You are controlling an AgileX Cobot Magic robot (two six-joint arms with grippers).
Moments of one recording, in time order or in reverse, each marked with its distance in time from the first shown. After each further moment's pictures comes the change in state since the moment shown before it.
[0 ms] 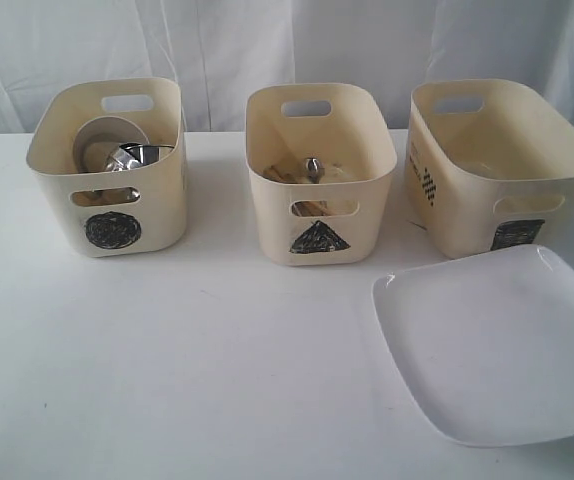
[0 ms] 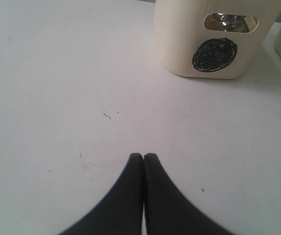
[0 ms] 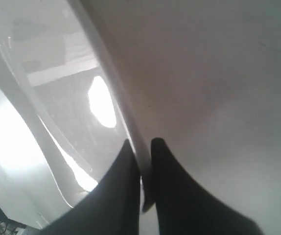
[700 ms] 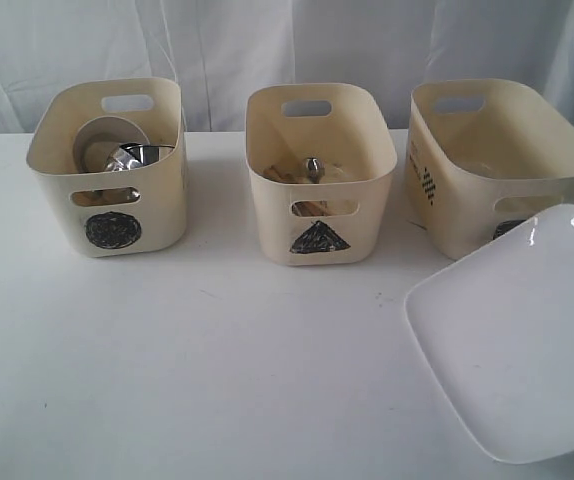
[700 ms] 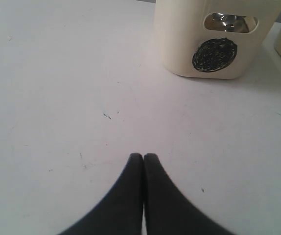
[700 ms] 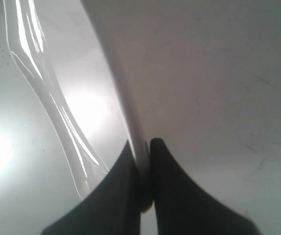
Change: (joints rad) left arm 0.000 0.000 0.000 0.000 0.000 0.000; right arm 0.042 -0.362 -0.026 -0.140 0.014 0.075
